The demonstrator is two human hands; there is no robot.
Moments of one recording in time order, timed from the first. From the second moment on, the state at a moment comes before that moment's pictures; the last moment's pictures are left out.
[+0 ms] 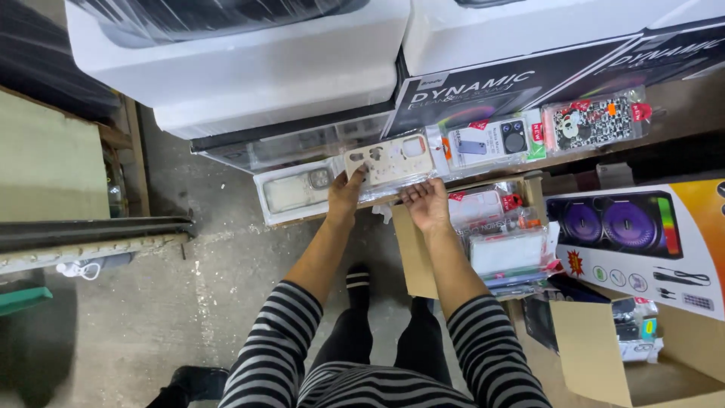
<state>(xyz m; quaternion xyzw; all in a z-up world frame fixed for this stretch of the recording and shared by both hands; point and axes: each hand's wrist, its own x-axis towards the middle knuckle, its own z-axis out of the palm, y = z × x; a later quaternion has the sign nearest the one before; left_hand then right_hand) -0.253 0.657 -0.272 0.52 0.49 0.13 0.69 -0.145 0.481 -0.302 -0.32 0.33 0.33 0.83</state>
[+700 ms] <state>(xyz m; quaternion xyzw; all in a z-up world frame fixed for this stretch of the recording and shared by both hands) -0.280 0.646 -0.216 0.52 0.48 0.06 0.71 -0.180 0.485 -0.214 -0.29 0.20 0.38 0.85</state>
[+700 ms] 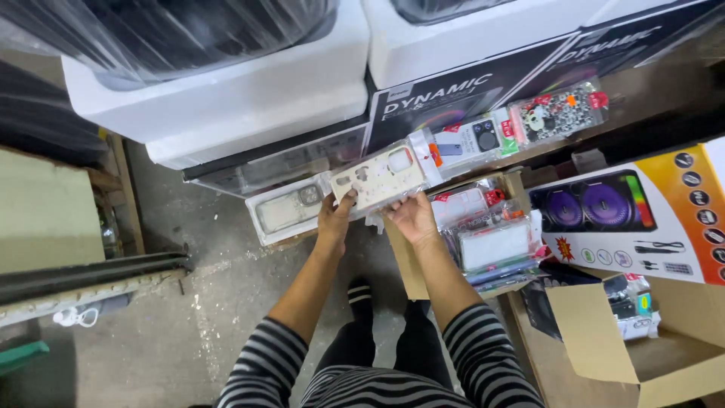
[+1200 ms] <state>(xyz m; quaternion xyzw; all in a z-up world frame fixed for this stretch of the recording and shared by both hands) -0.227 0.476 -0.037 0.55 0.30 0.04 0.78 -0.170 0.311 -0.065 -0.25 0.14 0.19 0.94</state>
